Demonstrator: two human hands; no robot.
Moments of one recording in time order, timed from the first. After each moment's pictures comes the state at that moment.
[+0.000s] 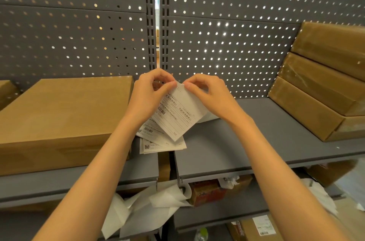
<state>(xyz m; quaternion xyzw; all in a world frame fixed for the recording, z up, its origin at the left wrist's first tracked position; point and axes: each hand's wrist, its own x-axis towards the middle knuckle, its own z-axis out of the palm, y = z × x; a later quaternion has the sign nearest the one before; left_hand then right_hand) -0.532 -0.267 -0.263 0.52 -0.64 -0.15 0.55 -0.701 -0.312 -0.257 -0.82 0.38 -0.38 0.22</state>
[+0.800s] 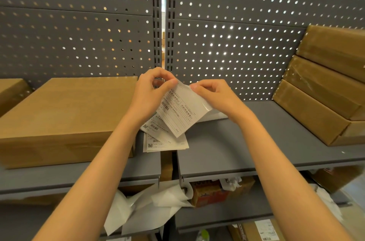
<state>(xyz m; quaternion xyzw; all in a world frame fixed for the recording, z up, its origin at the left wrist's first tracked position) -0.535 -0.258 -0.259 0.51 -0.60 -0.18 0.59 -0.710 -0.311 -0.254 -0.77 0.37 -0.35 0.39</state>
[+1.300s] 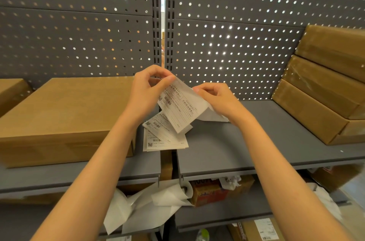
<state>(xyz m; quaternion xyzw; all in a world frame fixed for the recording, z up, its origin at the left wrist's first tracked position) -0.535 -0.251 -0.253 0.51 -0.58 -0.19 0.61 -0.716 -0.318 -0.267 -0.76 0.38 -0.36 0.39</state>
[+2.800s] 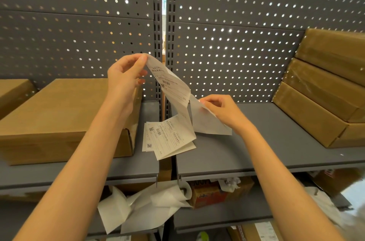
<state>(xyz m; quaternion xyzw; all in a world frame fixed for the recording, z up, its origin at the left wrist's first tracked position) -0.517 -0.241 -0.232 0.49 -0.40 -0.27 0.72 -0.733 -0.326 -0.294 -0.75 0.43 -0.35 0.36</state>
